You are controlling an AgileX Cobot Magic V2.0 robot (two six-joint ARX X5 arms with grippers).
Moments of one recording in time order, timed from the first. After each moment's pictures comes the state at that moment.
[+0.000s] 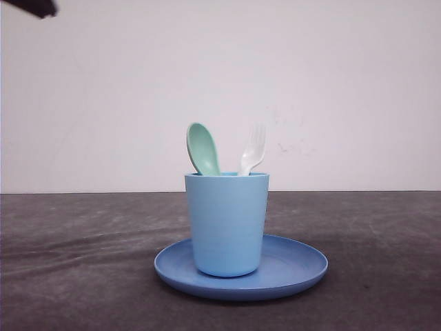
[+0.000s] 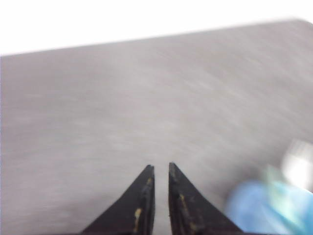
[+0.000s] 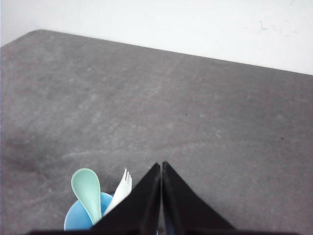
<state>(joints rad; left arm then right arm) -0.59 0.71 0.76 -0.41 -0.30 -0.15 1.00 0.78 0.98 -0.59 0.53 0.33</state>
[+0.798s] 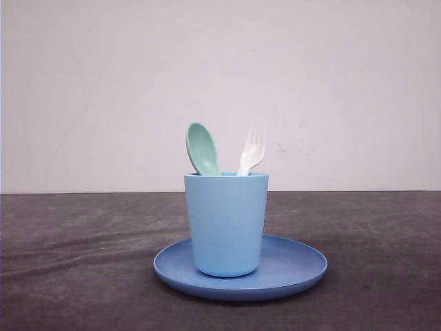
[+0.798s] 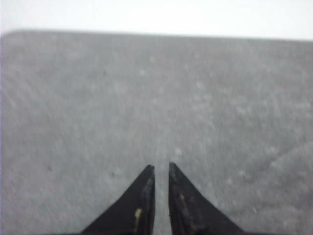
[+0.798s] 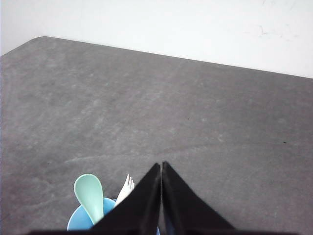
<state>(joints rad) -0.10 0.03 0.03 -0.18 -0.13 -0.03 1.01 0.78 0.98 -0.57 0.53 0.33</state>
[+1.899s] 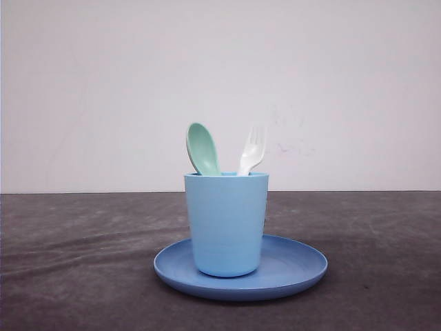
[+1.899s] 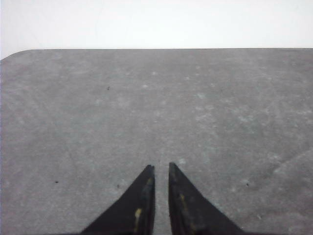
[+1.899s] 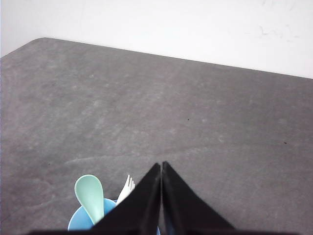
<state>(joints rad) -0.10 0.00 0.03 -0.18 -0.13 0.00 1.01 0.78 0.98 -0.57 0.53 0.33</state>
